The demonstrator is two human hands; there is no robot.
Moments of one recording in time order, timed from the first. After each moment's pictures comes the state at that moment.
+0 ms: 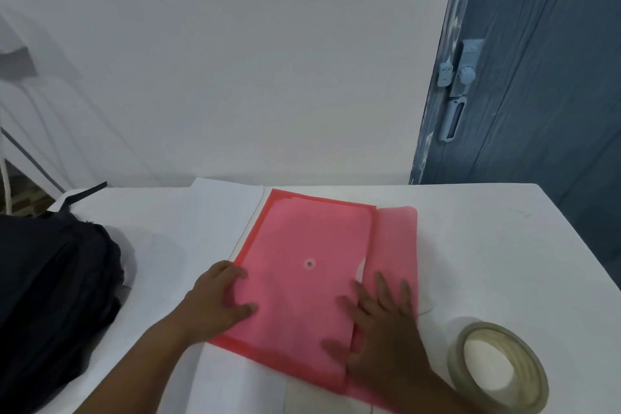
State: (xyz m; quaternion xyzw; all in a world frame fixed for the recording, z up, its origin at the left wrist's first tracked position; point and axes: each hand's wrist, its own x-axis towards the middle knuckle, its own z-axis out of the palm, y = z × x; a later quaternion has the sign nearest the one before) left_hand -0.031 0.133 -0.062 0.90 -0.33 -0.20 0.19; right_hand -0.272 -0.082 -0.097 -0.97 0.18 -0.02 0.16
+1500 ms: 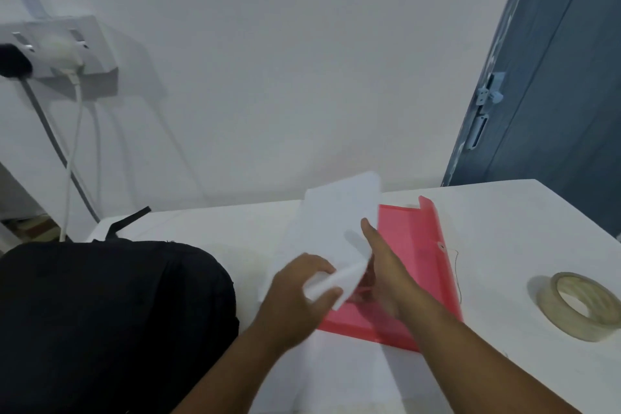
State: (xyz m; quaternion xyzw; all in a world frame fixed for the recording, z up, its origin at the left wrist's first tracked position) left_hand 0.011 0.212 -0.028 0.71 -0.53 -0.05 0.46; right_hand -0.106 0.076 0.014 -0.47 0.40 -0.13 0.78
